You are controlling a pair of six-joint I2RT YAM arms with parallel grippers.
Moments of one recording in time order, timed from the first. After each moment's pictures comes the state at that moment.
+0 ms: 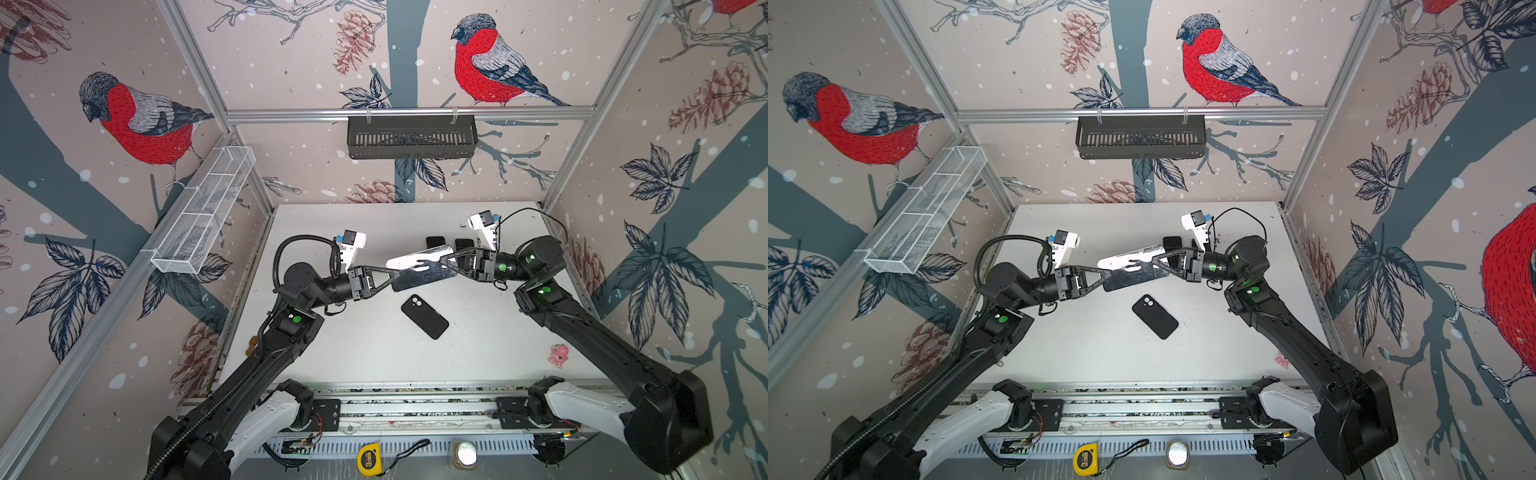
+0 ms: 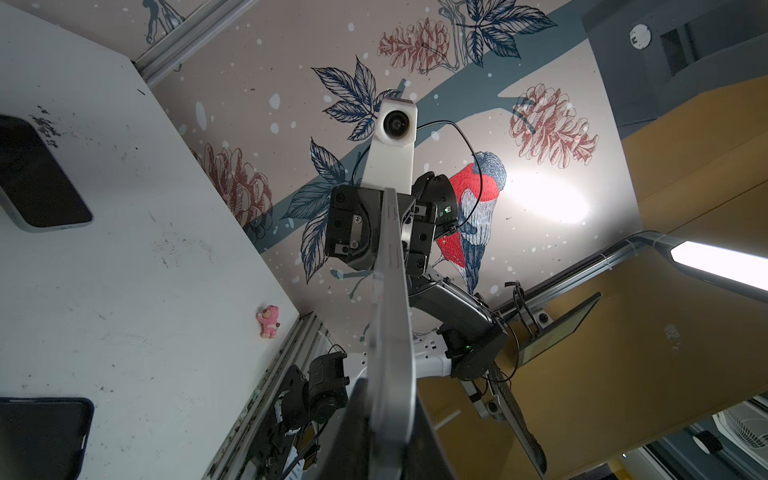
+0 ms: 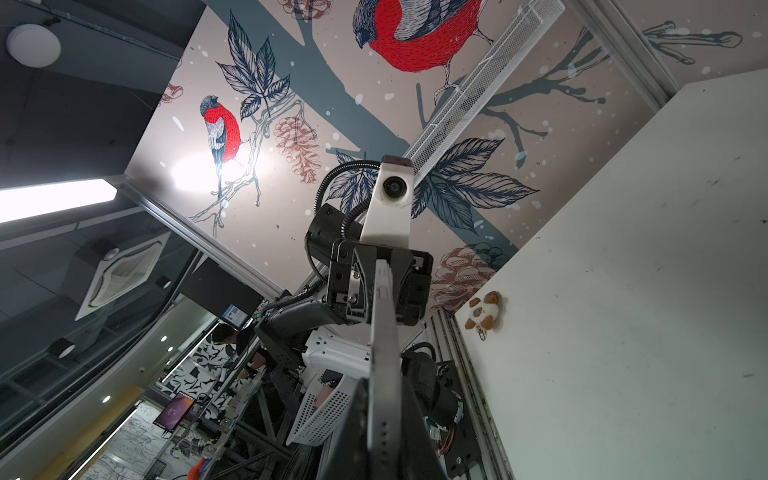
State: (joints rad) left arm -0.44 0.93 0.70 0.43 0.94 -1.16; right arm 0.42 1.13 0.82 0.59 -1.12 1.07
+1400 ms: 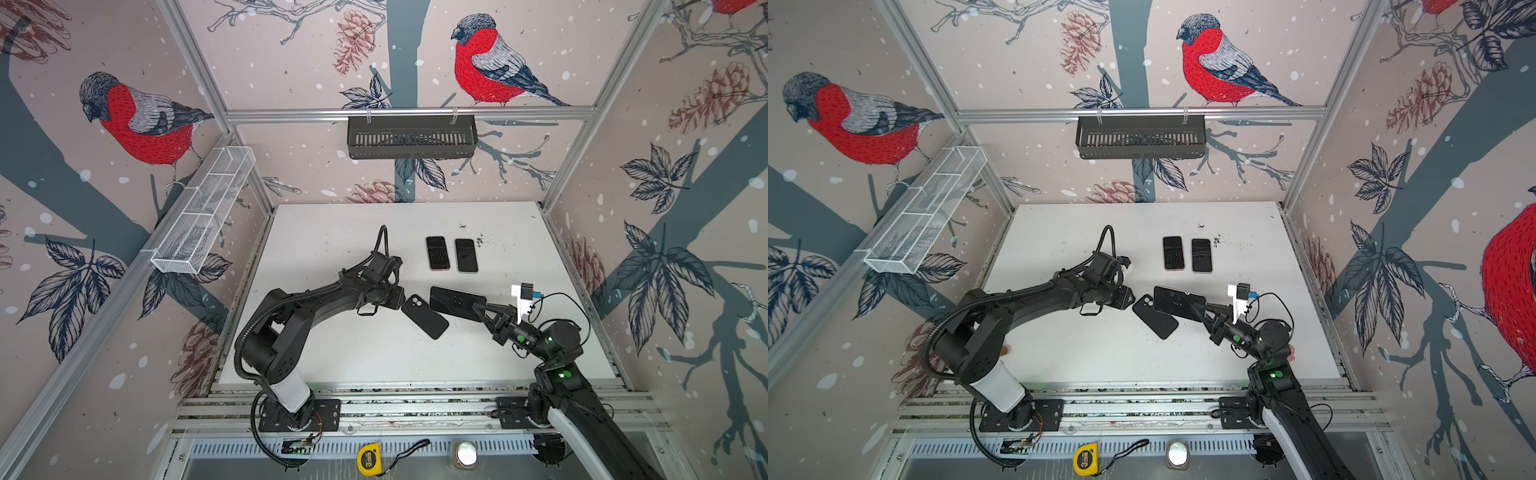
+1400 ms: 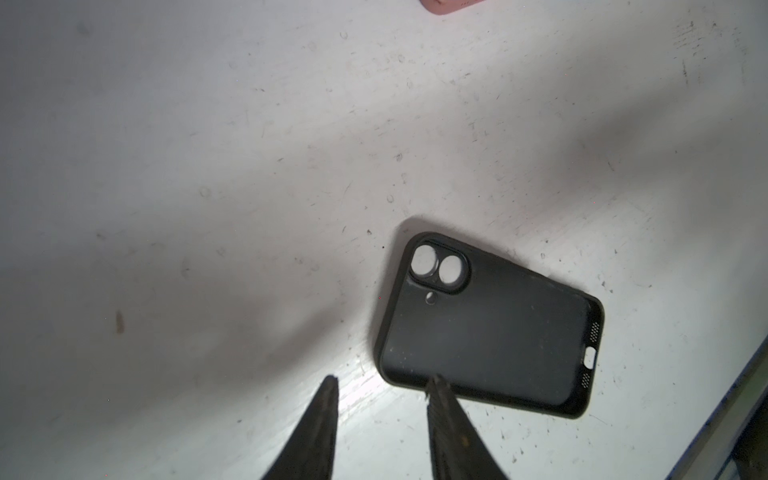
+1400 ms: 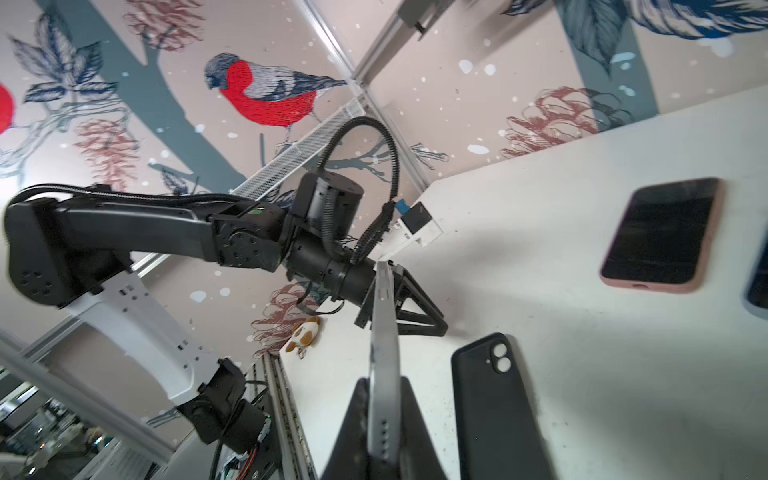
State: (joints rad) left arm -0.63 1.69 0.99 -0.31 0.24 -0.28; right arm 0.23 0.41 0.06 0.39 -0.72 0.67
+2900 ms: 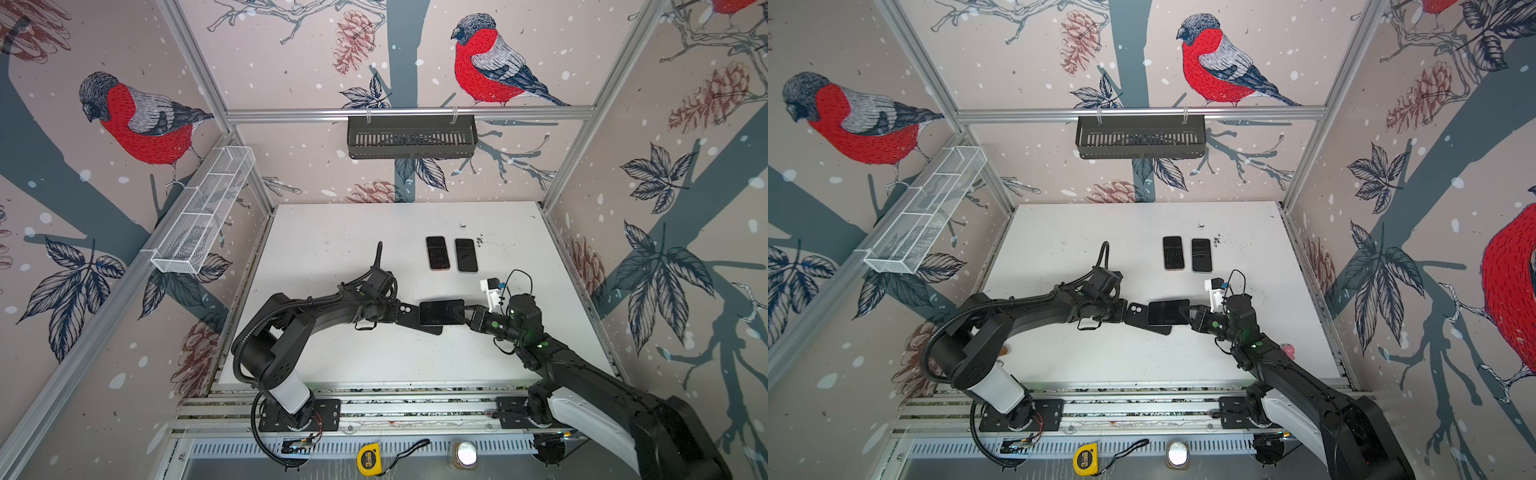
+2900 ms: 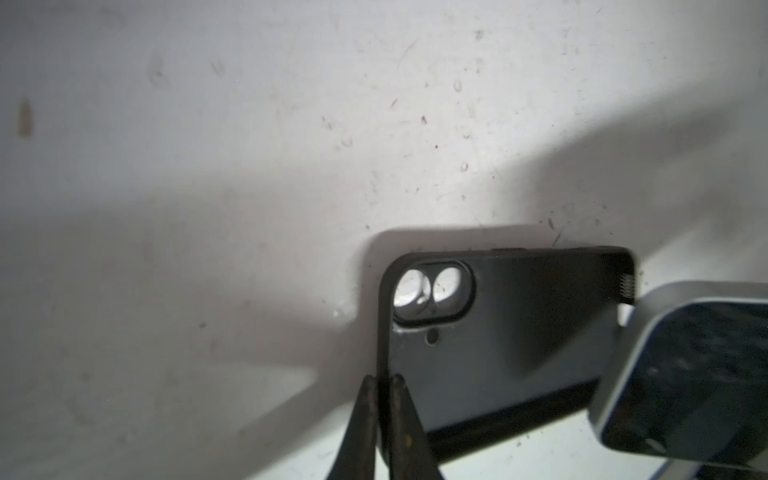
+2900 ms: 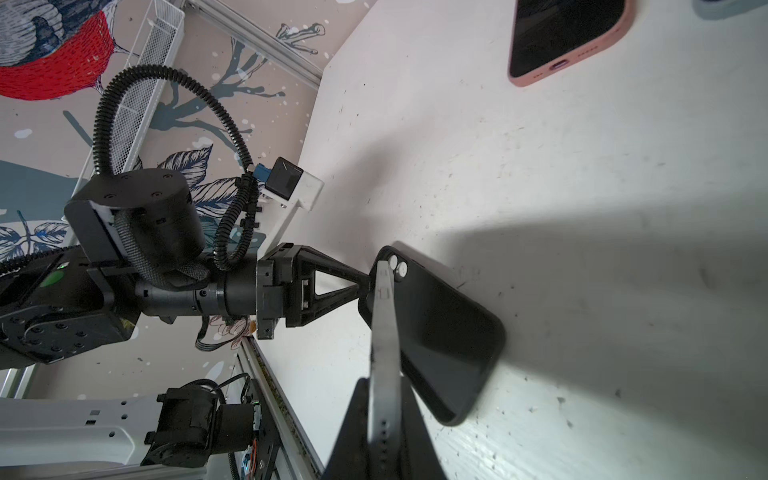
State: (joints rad) left arm -0.66 1.61 0.78 -0.20 0.25 -0.57; right arm 0.43 0.96 0.22 0.32 -0.56 0.78
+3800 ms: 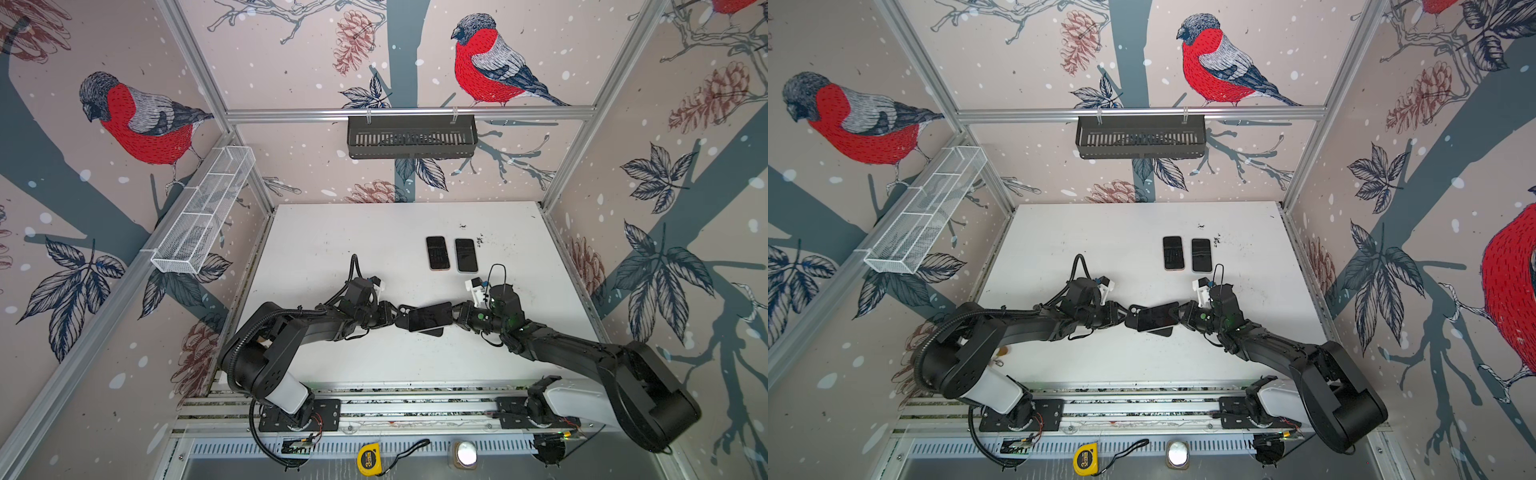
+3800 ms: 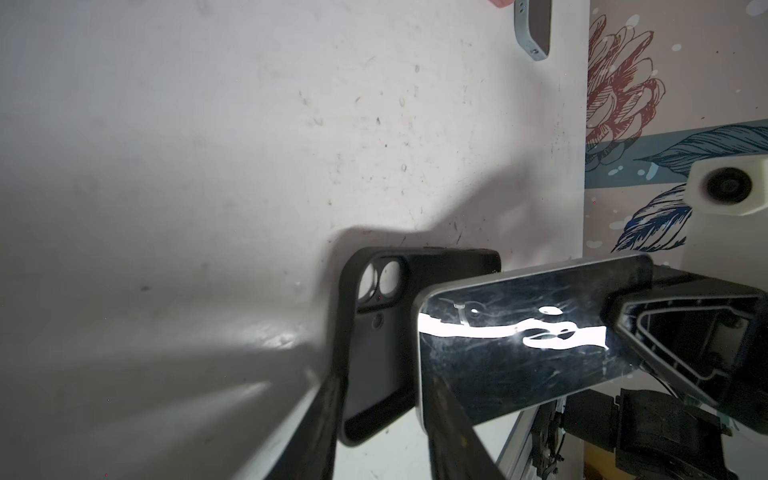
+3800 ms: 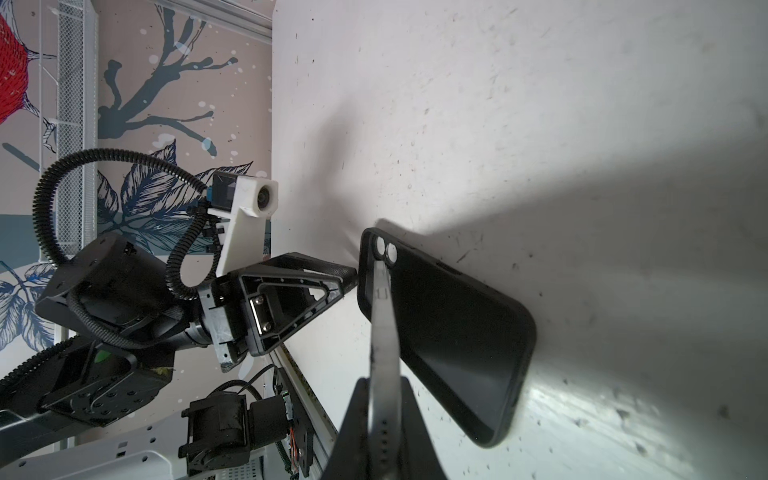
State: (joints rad) left arm -0.55 1.57 0.52 0.27 0.52 -0.77; right arm 0.48 1.26 0.31 0.38 -0.59 0.95
